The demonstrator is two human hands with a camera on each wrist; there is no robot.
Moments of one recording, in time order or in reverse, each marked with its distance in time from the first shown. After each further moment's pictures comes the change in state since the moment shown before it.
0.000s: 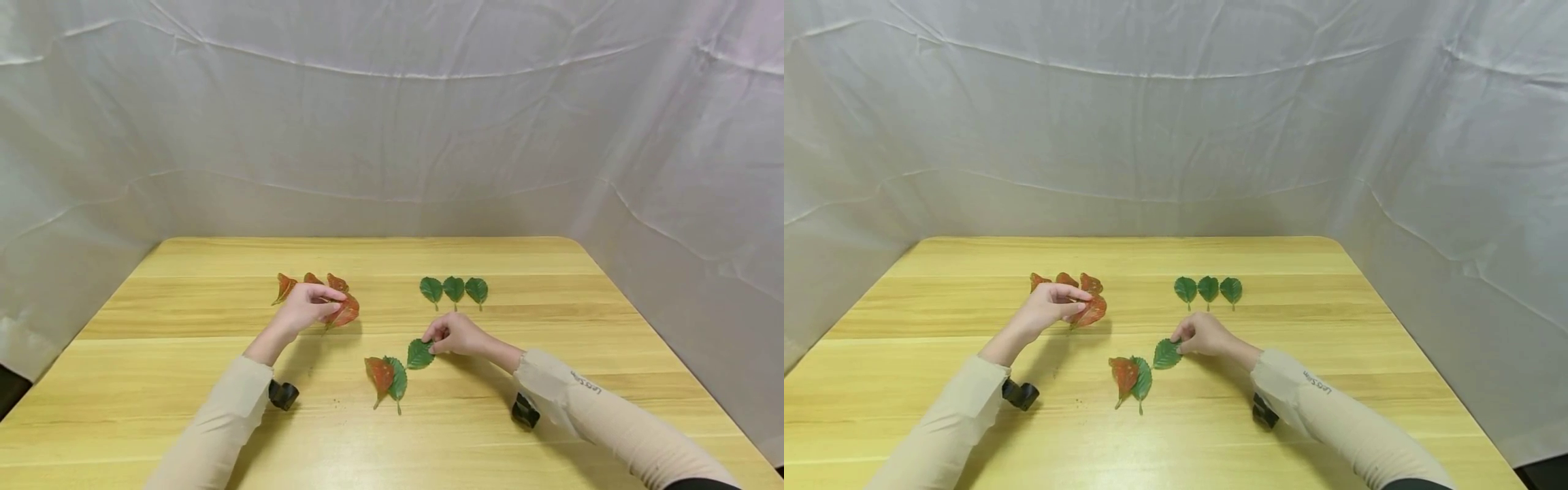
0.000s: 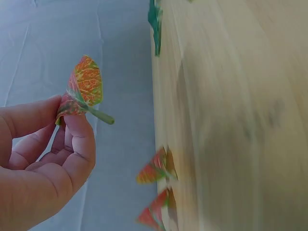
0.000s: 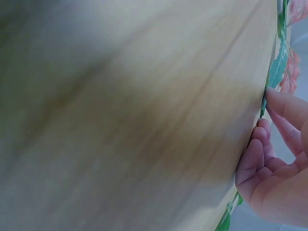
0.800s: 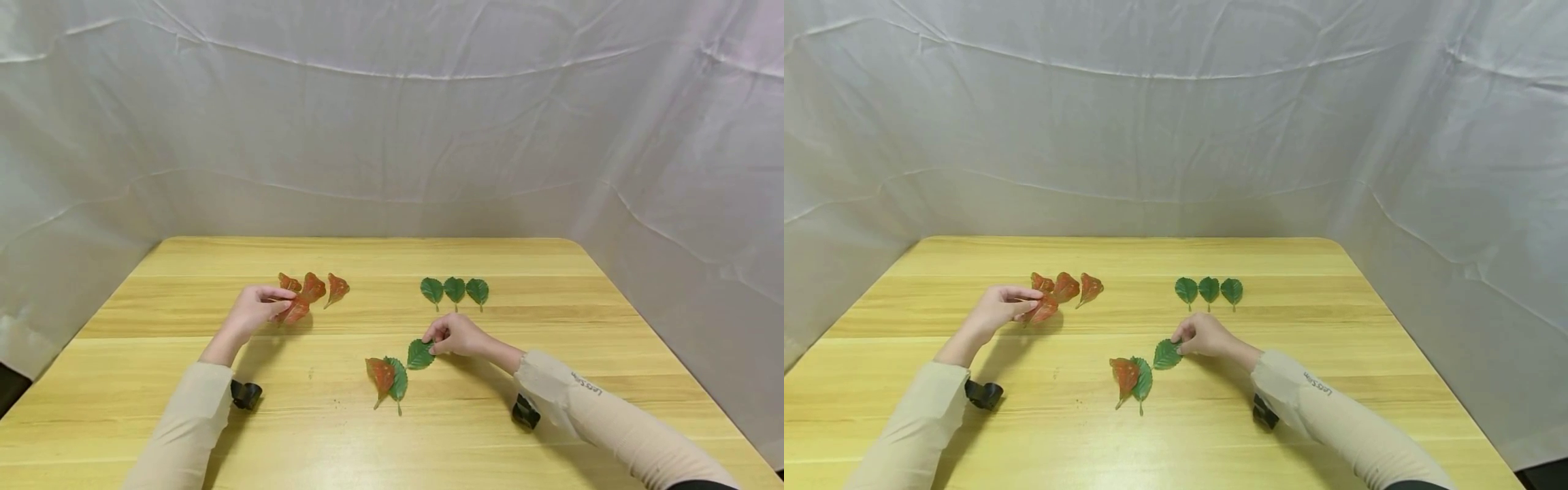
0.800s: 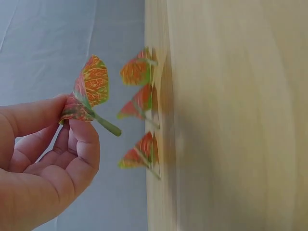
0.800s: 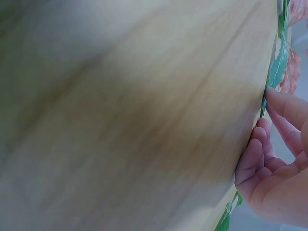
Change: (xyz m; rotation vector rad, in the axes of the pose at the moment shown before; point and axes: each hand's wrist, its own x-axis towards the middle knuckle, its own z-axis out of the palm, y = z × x) left_hand -0.020 -0.025 -0.058 0.076 0.129 -0.080; right_hand -0.001 0.000 -0.001 -0.011 -0.004 0.028
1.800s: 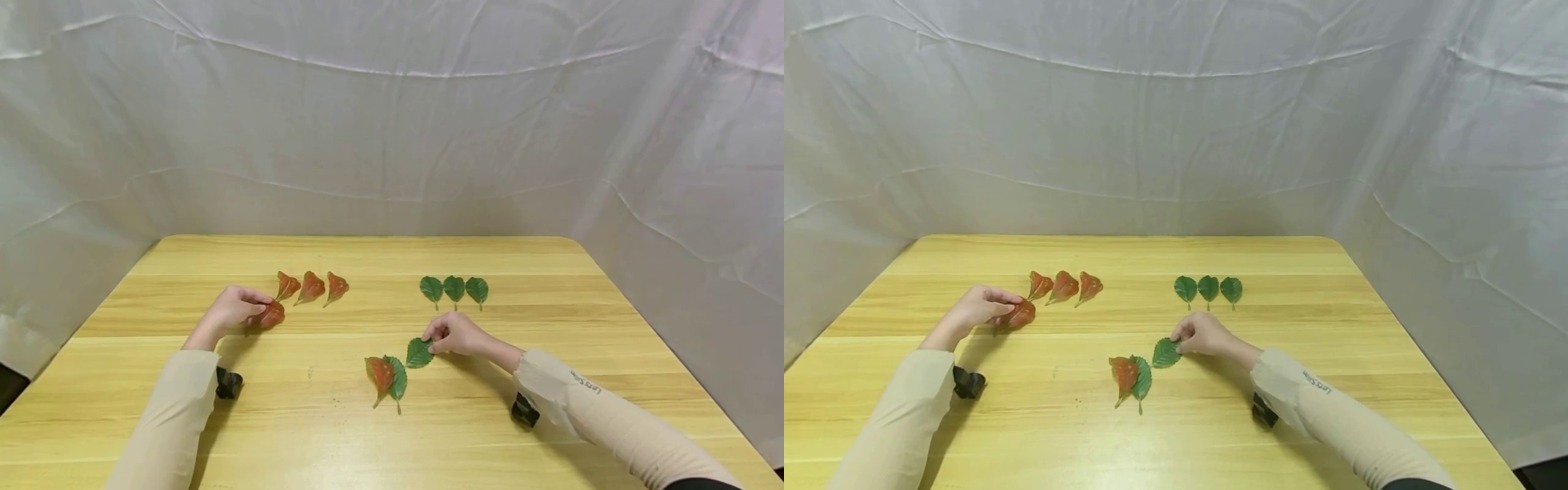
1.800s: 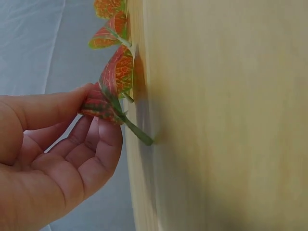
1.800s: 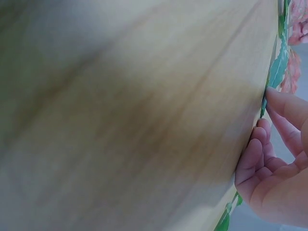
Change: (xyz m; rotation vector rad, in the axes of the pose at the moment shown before) left_hand 0.011 -0.023 -0.030 0.102 -0.087 -0.111; right_hand -0.002 -0.001 -0.001 0.003 -0.003 -0.016
